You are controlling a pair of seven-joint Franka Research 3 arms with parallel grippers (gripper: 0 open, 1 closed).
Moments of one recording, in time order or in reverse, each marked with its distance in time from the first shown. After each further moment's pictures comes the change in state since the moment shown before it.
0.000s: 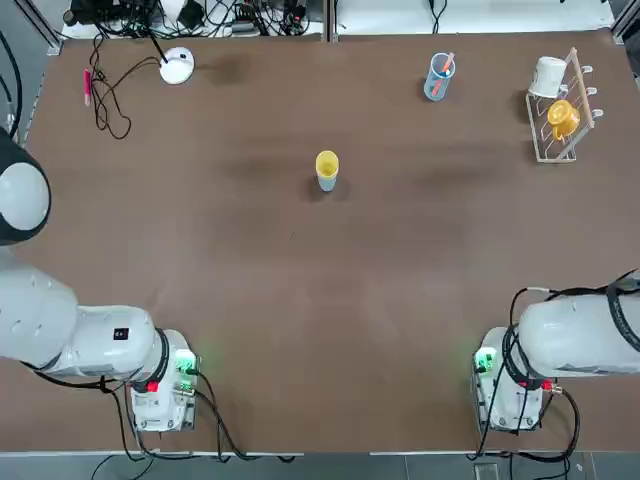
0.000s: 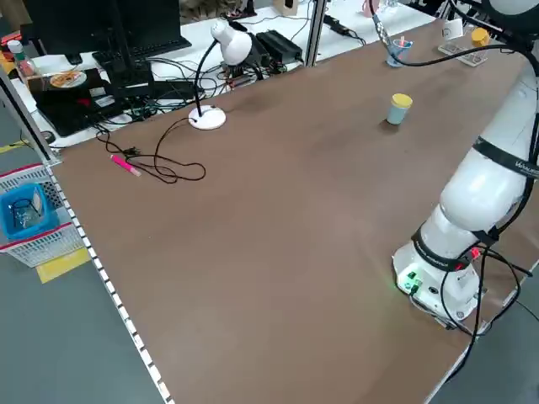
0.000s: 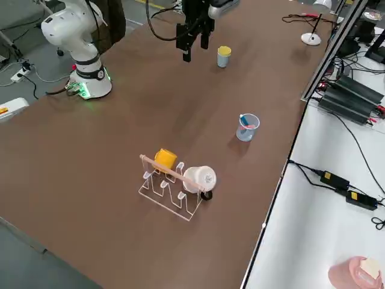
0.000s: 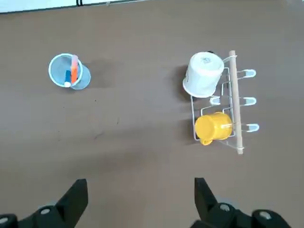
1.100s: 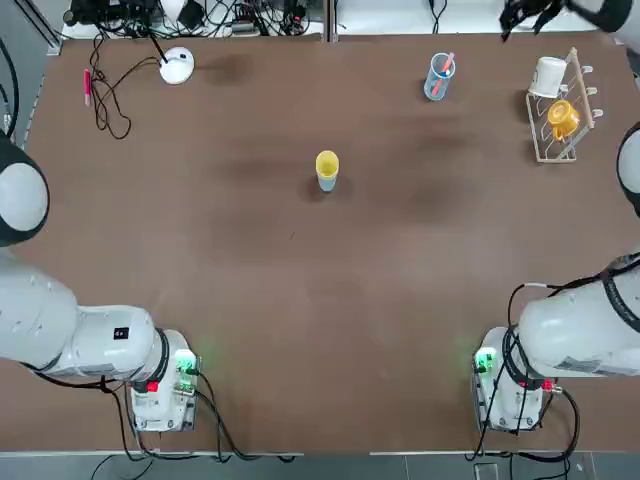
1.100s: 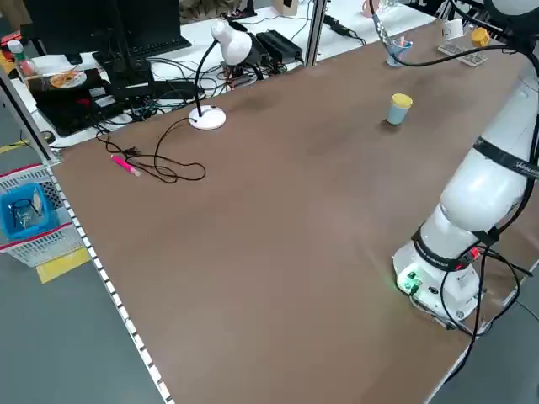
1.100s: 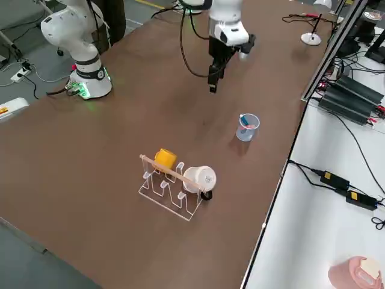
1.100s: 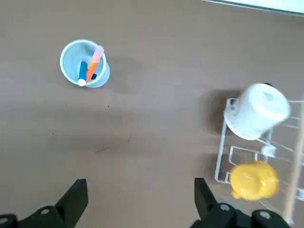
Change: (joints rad) left arm 0.010 -0.007 0.005 0.000 0.000 0.001 -0.042; right arm -0.049 0.141 0.149 -0.082 -0.050 0.215 -0.109
